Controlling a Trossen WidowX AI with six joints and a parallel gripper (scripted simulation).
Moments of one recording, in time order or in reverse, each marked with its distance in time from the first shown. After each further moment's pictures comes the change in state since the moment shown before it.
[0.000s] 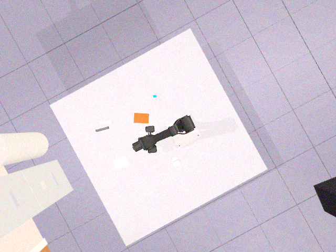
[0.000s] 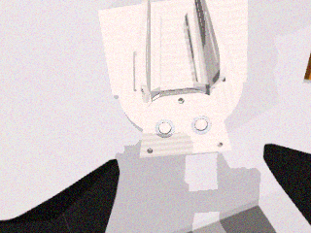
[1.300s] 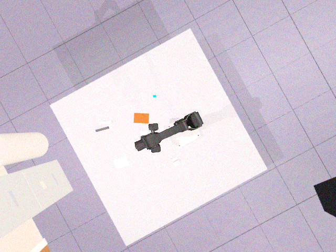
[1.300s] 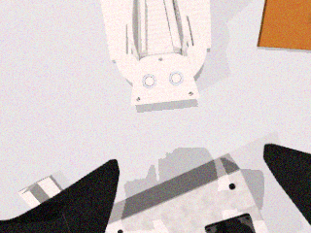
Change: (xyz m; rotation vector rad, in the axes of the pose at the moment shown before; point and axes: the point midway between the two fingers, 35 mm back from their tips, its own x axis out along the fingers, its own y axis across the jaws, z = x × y) arm -0.063 -0.012 -0.032 0.002 0.010 -0.003
